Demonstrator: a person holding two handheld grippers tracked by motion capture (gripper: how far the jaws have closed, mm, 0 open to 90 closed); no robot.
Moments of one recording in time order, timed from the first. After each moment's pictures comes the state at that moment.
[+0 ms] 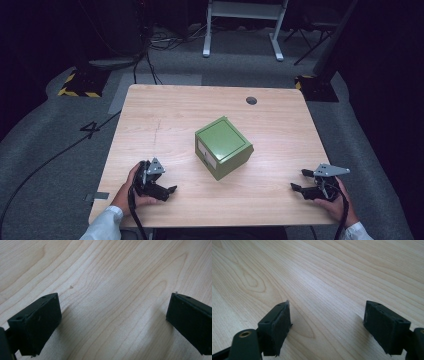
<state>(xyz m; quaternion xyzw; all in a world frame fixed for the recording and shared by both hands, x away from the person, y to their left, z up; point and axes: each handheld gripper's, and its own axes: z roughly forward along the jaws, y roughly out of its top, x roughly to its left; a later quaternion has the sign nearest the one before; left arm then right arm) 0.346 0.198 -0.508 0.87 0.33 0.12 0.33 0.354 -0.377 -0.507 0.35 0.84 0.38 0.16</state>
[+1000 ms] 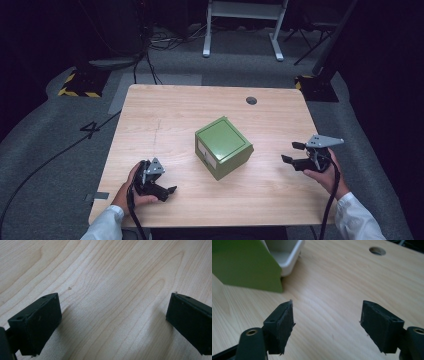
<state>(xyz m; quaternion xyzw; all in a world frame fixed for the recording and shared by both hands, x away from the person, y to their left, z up) 0.347 0.200 -0.508 0.88 0.32 0.12 0.34 0.411 -0.332 -0.436 0.31 0.83 0.42 0.18</state>
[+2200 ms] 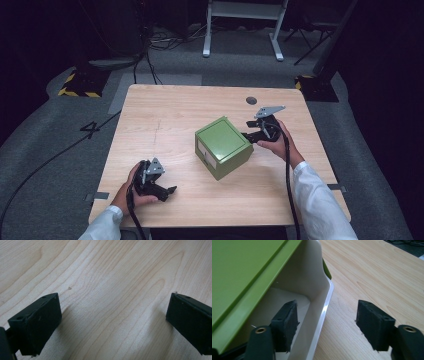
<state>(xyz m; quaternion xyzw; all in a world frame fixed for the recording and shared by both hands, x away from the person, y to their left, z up) 0.347 0.200 -0.508 0.88 0.32 0.12 0.34 0.501 -0.200 -0.426 0.26 0.87 0.40 0.13</state>
